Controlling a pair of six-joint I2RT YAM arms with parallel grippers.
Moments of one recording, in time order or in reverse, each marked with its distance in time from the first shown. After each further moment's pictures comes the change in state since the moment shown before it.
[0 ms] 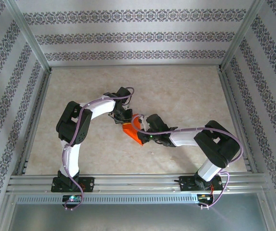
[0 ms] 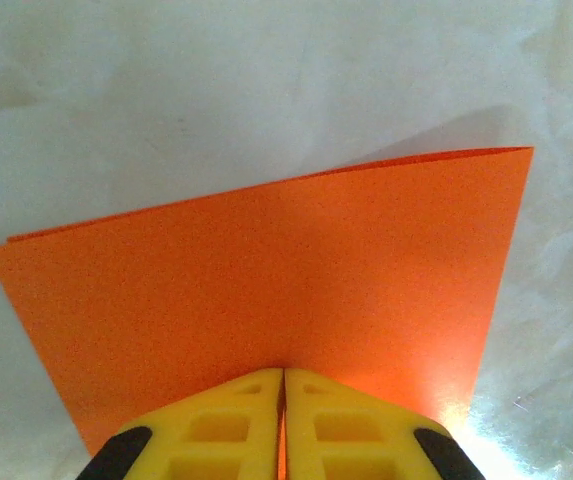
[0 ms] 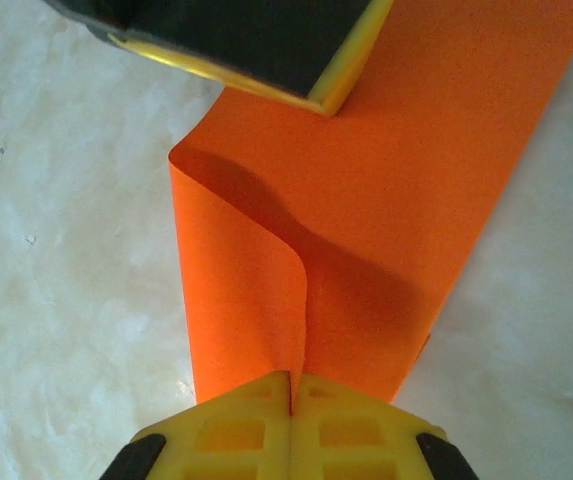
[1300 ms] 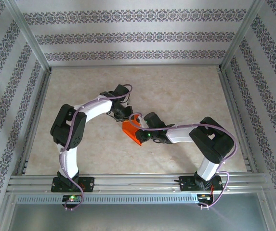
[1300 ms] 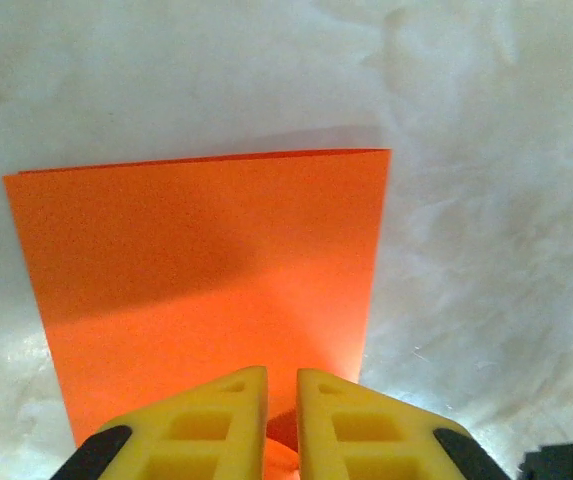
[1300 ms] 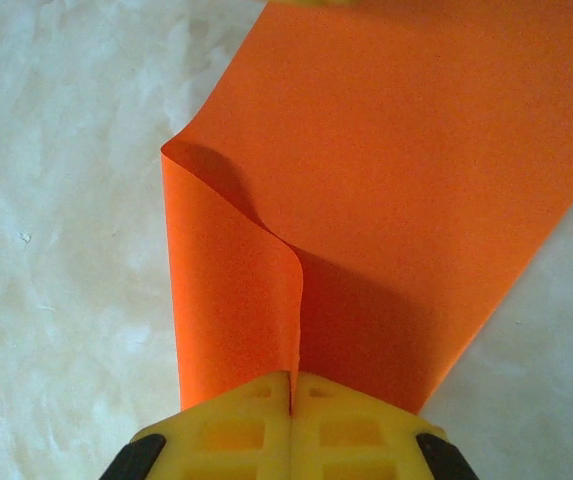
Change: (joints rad) left arm 0.005 -0.109 -0.046 0.048 0.042 -0.036; right arm -0.006 0.074 0.067 -0.055 -0.066 0.015
